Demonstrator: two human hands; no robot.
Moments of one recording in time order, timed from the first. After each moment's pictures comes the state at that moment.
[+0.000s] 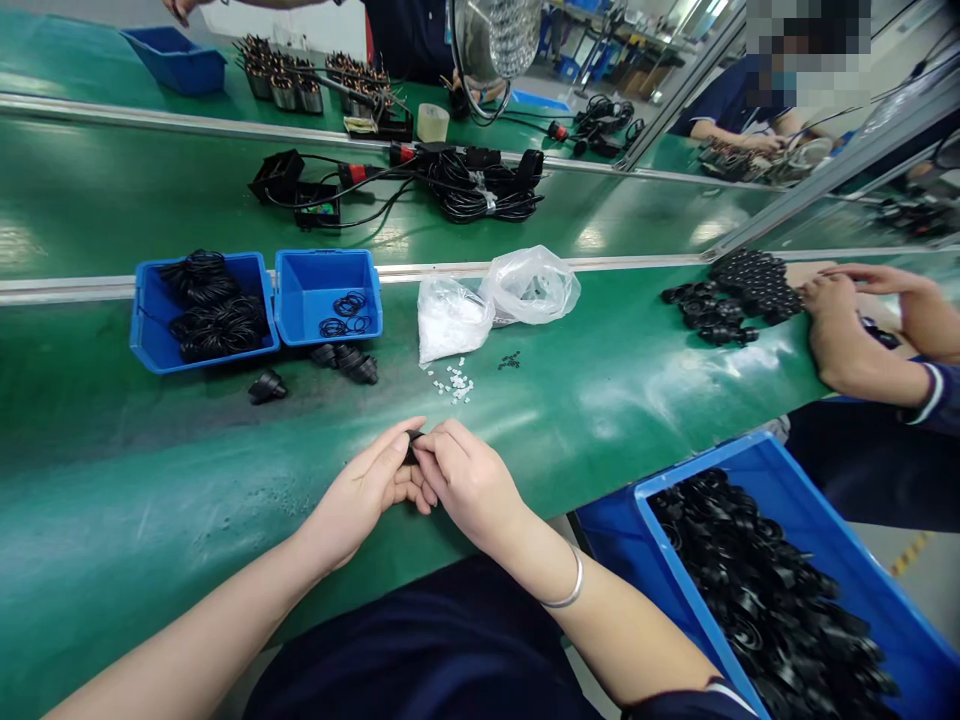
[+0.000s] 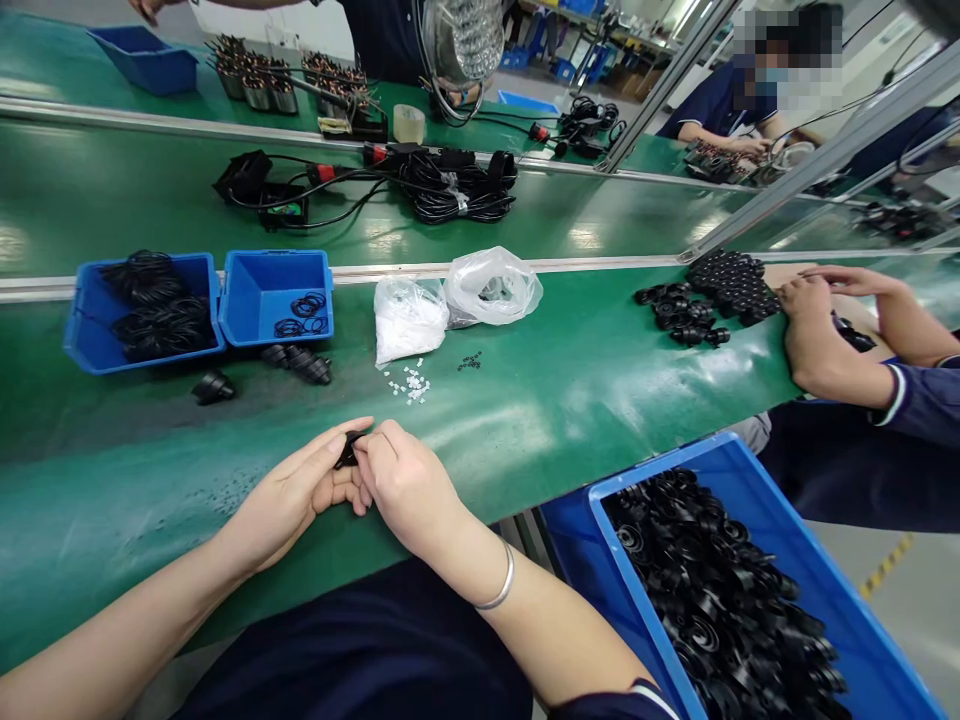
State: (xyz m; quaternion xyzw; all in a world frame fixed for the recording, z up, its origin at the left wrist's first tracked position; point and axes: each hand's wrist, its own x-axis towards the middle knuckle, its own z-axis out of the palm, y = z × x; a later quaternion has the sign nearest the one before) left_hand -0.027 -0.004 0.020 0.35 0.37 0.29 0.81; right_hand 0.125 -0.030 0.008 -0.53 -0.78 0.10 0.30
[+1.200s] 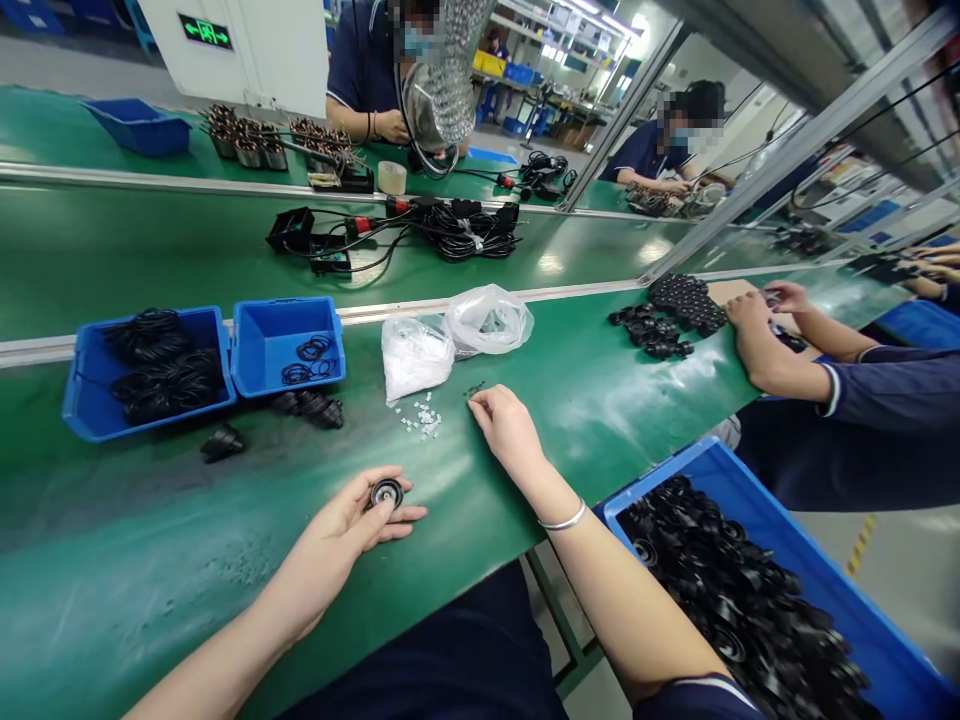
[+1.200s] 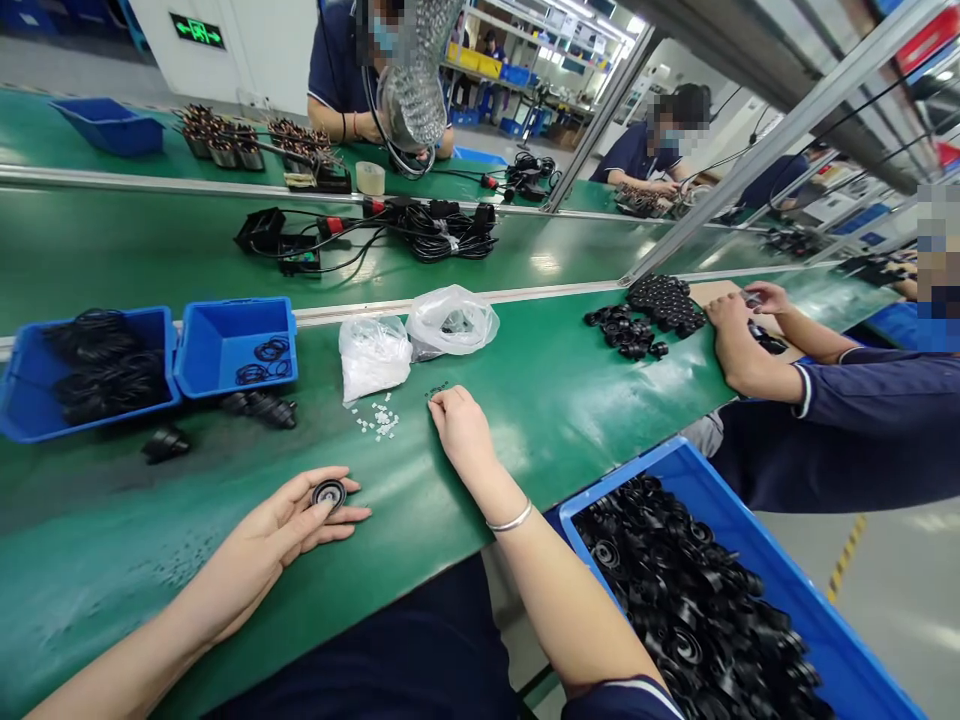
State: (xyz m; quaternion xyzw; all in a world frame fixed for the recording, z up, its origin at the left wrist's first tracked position) left_hand -0.023 -0.001 0.021 0.43 0.38 0.23 0.78; right_hand 0.242 0.031 -0.010 -0.69 -0.67 0.02 0.27
